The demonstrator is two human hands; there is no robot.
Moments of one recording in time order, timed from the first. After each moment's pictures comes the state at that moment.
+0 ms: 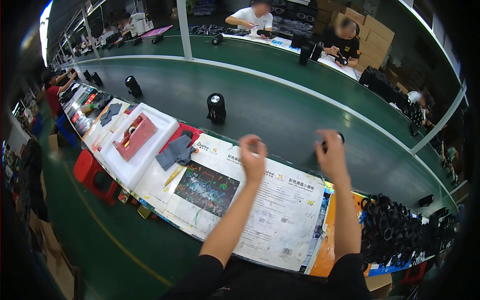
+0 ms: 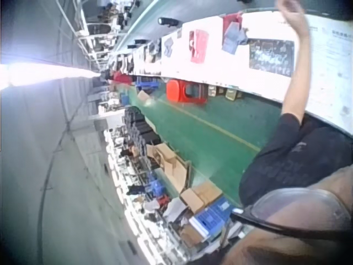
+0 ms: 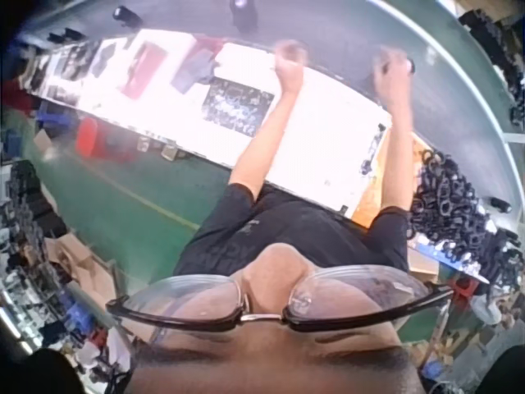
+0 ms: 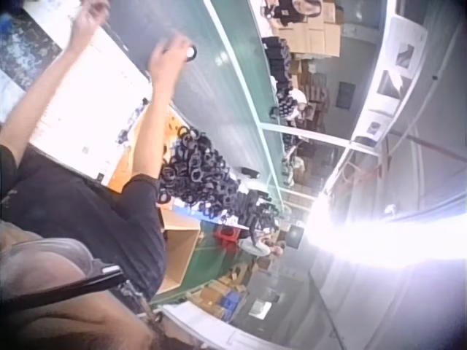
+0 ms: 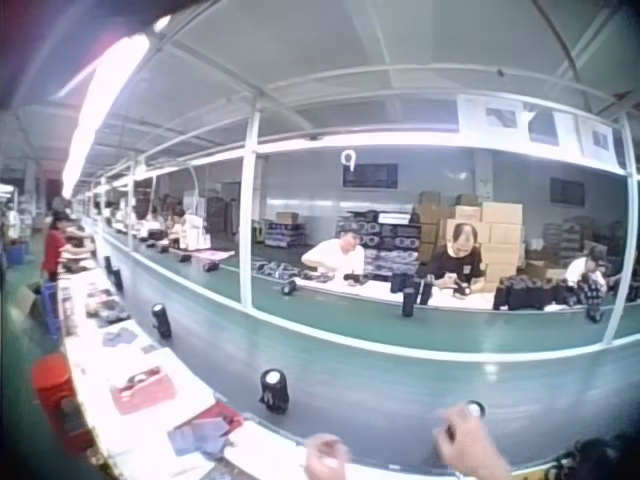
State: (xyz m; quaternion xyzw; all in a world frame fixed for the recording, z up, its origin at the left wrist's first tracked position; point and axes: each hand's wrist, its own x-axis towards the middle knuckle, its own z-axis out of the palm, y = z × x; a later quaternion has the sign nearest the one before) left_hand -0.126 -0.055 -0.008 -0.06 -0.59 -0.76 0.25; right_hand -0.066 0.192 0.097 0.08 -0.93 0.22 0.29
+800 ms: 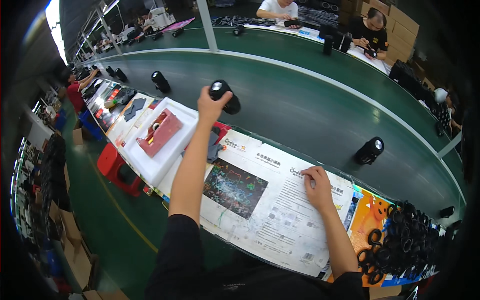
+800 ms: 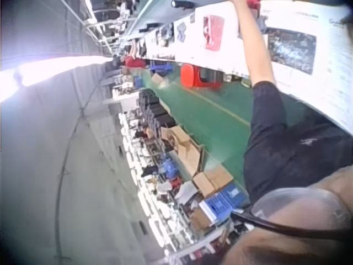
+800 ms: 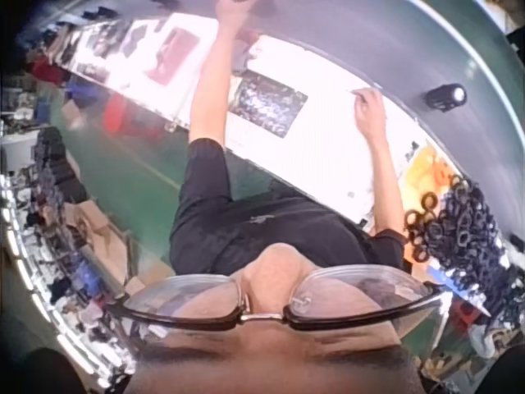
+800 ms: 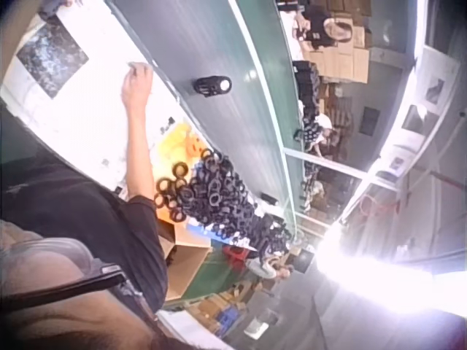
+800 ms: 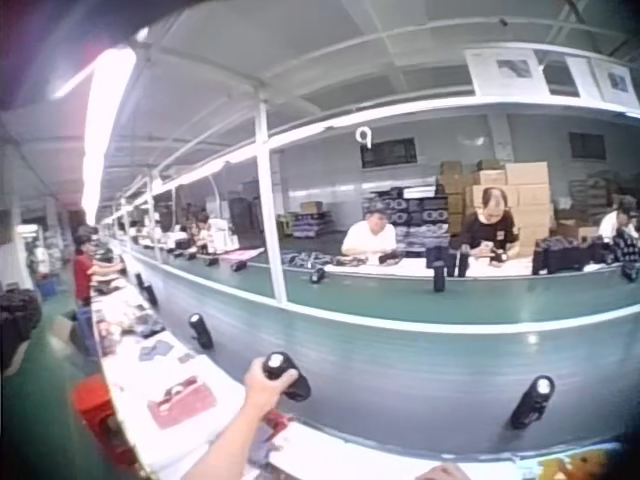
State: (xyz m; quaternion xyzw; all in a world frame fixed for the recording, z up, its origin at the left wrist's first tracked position) left_hand -0.309 -0.279 0.057 -0.03 -0.81 -0.51 0.28; right_hand -0.025 0.084 -0.005 0.05 -0.89 0.43 0.16
